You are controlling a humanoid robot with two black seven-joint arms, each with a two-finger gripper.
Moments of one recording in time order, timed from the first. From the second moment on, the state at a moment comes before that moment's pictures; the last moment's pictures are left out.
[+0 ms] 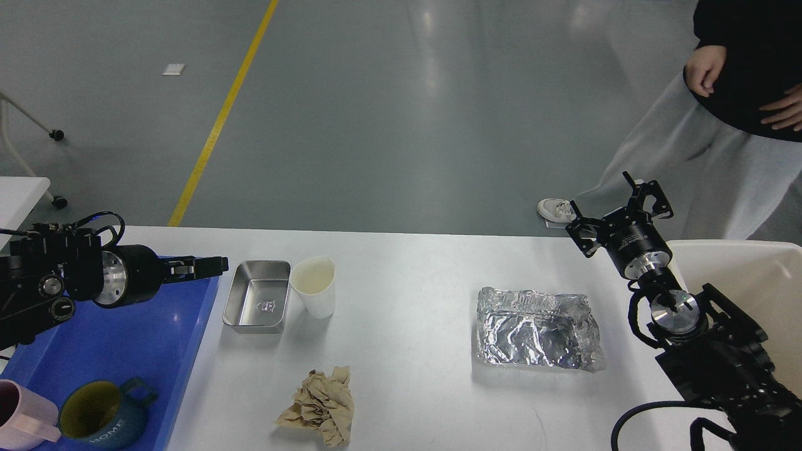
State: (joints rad) left arm -0.96 0.84 0.00 -1.29 1.15 -0.22 0.08; right arm 0.63 -0.15 1.23 0.45 0.01 0.52 0.11
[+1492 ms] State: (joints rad) left arm -0.84 0.45 0.06 -0.83 1.17 -0.09 0.07; right arm 0.60 -0.17 1.23 0.45 0.01 0.52 0.11
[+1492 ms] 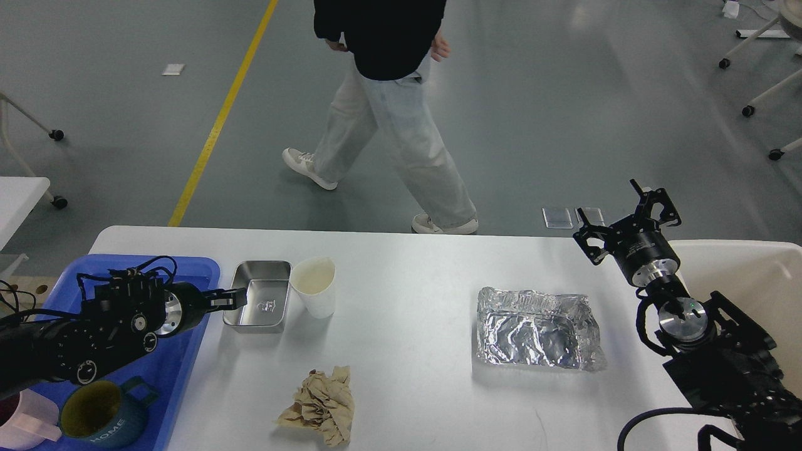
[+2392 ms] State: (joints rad) left arm -0.80 0.42 0.09 -0.79 1.17 -0.12 -0.02; right arm 0.60 -0.17 1.23 0.45 0.01 0.52 0.10
